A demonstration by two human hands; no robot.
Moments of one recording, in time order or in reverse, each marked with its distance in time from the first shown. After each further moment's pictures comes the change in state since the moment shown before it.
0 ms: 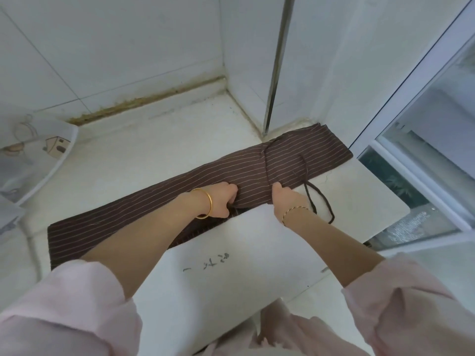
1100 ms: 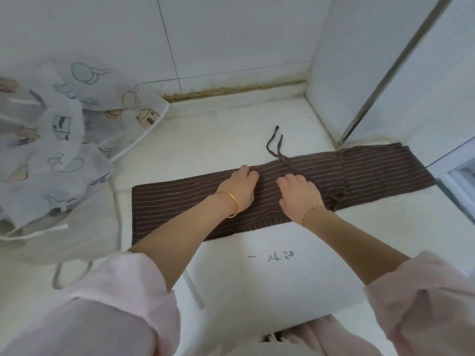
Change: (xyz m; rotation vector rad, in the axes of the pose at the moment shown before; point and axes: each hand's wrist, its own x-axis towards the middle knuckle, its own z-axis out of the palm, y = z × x) left_hand -0.068 -0.091 0.038 -0.124 0.430 -0.203; right_hand 0.009 -0.126 0.010 -0.267 0.298 -0.460
